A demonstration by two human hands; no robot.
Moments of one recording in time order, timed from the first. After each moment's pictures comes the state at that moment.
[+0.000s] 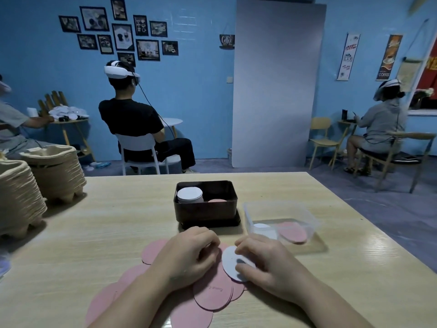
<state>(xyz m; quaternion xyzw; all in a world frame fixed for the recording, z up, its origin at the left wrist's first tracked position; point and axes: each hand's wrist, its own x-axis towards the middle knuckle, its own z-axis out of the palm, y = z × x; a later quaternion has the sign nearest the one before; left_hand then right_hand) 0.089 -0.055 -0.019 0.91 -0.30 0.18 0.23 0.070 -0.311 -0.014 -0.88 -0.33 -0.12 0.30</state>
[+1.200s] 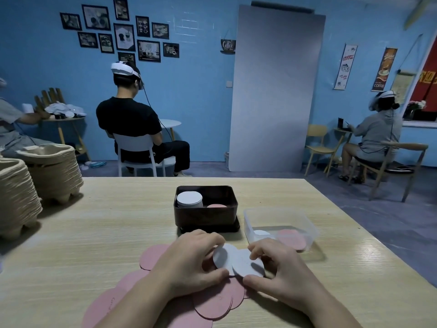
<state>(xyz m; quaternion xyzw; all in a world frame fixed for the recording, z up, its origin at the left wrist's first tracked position) 0.081 -0.060 -0.004 0.91 -0.31 0.17 0.22 0.063 -0.325 -0.009 -0.90 -0.23 -0.12 0.34</state>
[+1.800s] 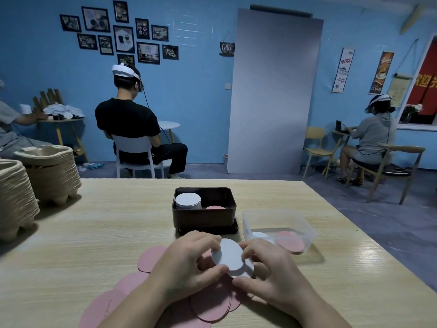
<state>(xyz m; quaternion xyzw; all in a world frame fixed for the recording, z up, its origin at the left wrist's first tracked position) 0.077 -0.059 -0.012 0.87 -0.31 0.23 0.31 0.066 -0.310 -0.012 -0.87 -0.30 -0.19 0.34</state>
